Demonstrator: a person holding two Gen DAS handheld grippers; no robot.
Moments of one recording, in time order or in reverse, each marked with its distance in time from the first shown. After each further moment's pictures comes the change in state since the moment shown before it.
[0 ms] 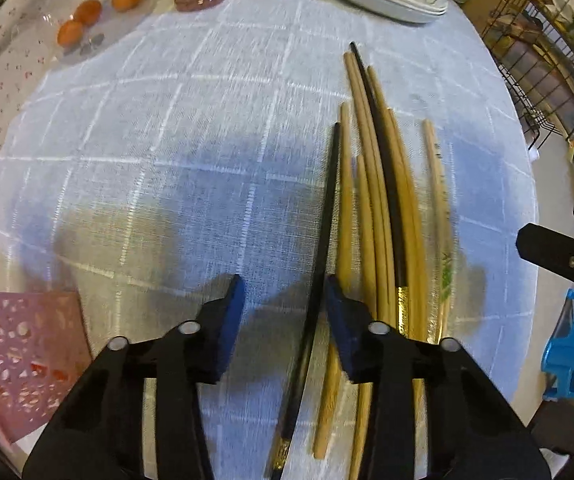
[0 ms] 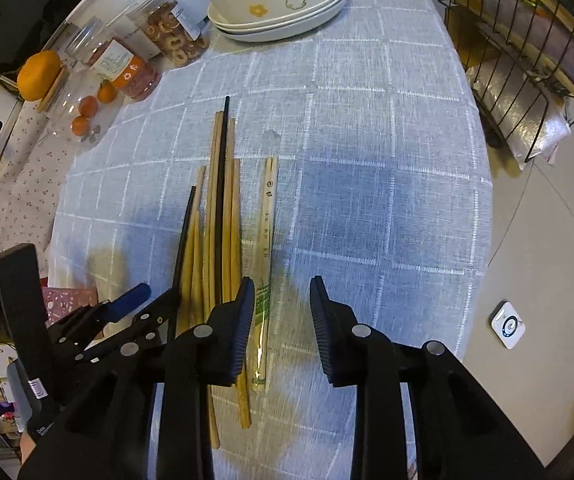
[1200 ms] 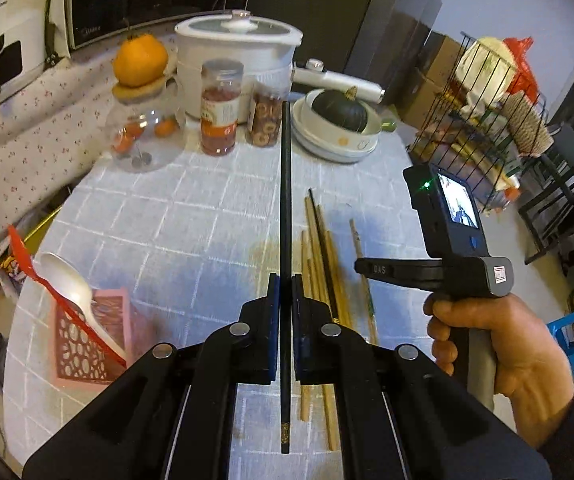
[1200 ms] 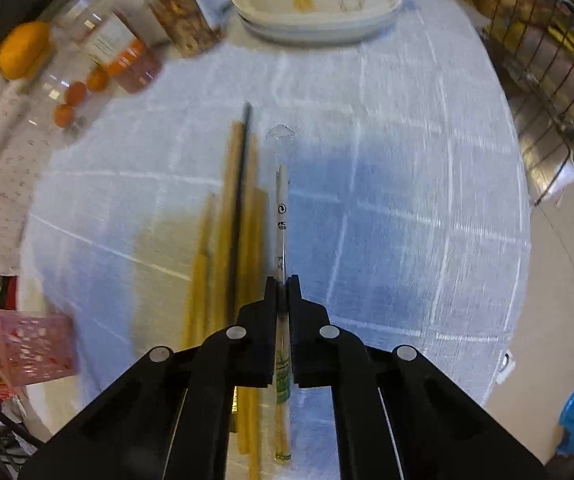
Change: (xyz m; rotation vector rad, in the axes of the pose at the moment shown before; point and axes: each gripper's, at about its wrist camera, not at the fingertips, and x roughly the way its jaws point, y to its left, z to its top) left arm -0.153 0.027 -0.031 0.003 -0.415 -0.134; right arm 0.032 0.044 0.031 -0.091 -0.049 -0.075
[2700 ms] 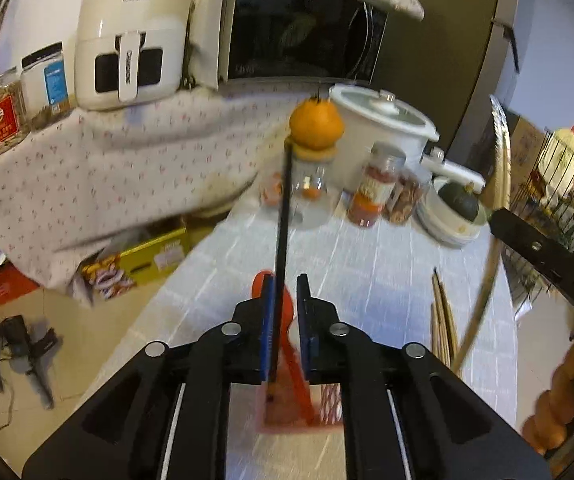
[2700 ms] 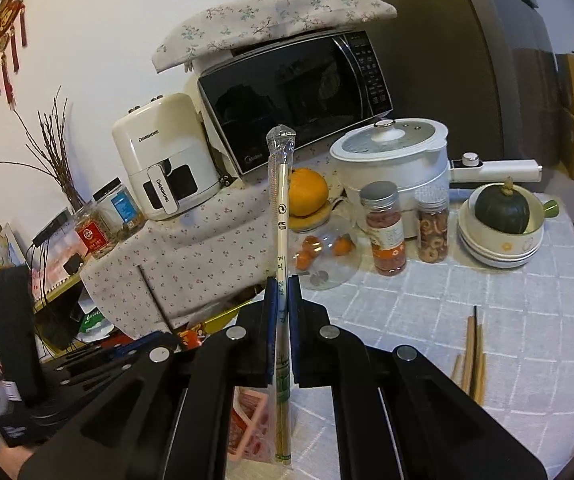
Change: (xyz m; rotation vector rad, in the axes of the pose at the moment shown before) left arm -0.062 0.135 -0.001 -0.162 -0.193 0.233; right arm -0.136 0.167 -0.054 -0.243 -0.657 0.402
